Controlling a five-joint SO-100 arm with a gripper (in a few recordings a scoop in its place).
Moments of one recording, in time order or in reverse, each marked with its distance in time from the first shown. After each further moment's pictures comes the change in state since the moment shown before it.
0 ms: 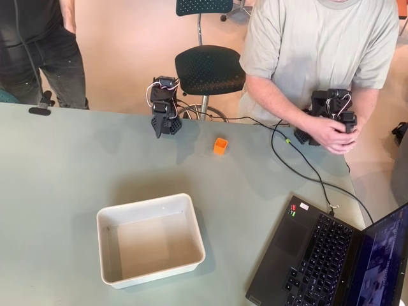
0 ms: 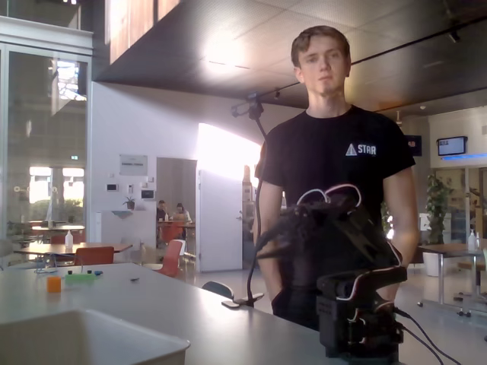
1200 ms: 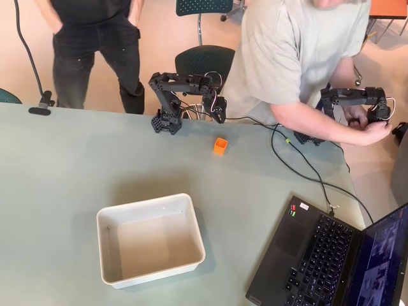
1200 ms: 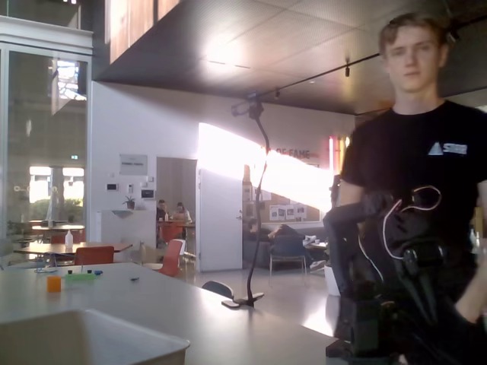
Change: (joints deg) arm -81.4 -48.2 -17.1 9.6 9.4
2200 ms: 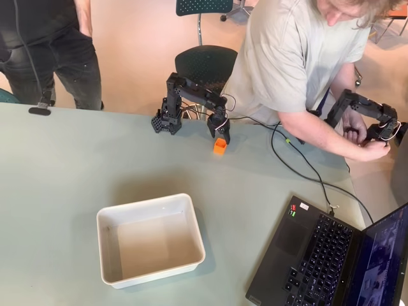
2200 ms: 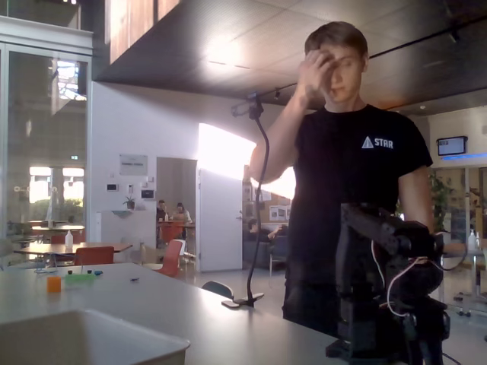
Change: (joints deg) arm 5.7 -33.0 -8.8 0.1 0.2
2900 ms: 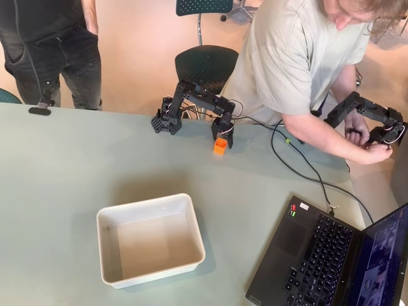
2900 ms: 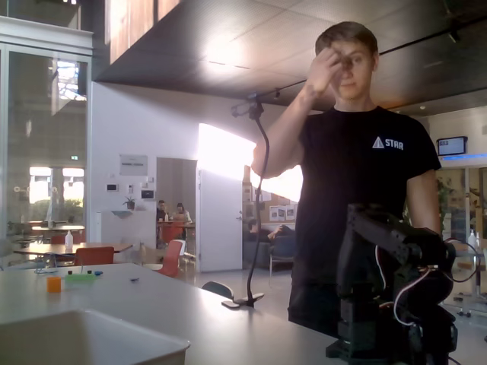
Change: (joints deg) arm 0.1 -10.9 -11.4 6.4 0.0
